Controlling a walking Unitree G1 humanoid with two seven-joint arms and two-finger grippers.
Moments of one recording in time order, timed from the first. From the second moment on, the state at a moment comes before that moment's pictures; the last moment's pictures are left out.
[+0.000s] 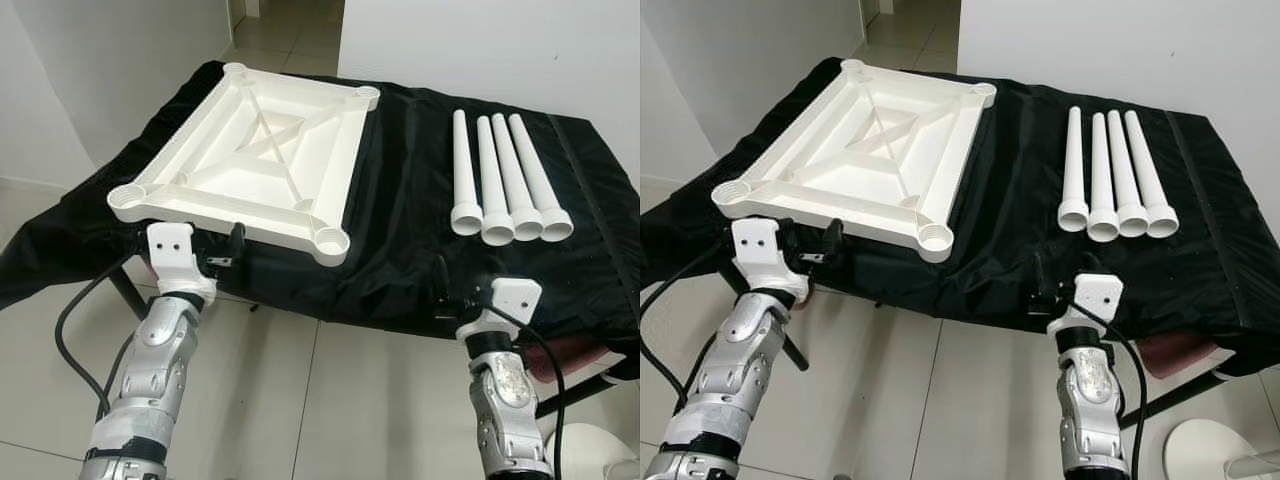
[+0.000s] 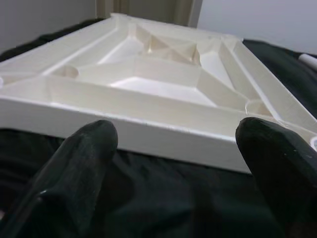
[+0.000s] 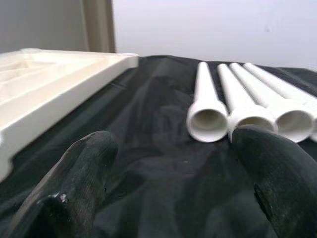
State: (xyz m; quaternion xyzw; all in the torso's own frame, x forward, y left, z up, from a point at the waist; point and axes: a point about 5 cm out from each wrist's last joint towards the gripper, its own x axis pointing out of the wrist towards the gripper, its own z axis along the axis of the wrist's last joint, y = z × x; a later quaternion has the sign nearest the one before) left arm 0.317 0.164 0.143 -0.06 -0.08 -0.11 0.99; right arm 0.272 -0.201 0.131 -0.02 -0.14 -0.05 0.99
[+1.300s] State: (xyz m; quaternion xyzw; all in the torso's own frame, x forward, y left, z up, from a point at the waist) left arm 0.333 0.155 0.167 -0.06 -0.10 -0.17 0.98; right arm 0.293 -0.205 0.149 -0.07 -0.12 -0.04 0.99
